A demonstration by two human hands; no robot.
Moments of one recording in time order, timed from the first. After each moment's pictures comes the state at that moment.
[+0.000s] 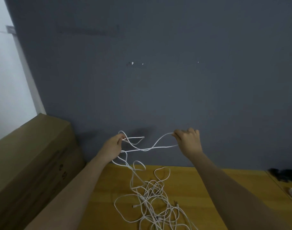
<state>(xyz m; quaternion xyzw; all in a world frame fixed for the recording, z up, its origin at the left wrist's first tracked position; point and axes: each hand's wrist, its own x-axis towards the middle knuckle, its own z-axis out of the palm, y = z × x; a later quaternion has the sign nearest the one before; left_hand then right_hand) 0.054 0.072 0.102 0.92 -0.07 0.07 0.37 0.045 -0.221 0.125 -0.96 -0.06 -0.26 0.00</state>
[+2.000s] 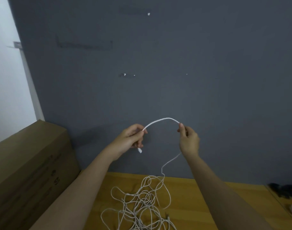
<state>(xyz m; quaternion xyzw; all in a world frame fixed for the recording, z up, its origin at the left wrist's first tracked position) 0.026 -0.012 0.175 0.73 -0.22 -0.04 0.64 0.040 -0.245 0.160 -0.80 0.07 -0.29 0.51</state>
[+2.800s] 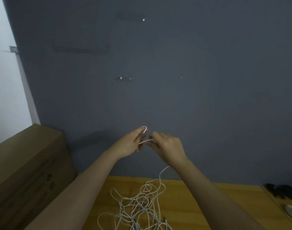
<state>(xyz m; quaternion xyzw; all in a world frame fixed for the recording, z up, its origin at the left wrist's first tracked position) 0.031 -0.035 0.183 0.88 -0.23 0.05 0.42 0.001 -0.207 0.184 -0.83 -0.30 -0.46 0.07</state>
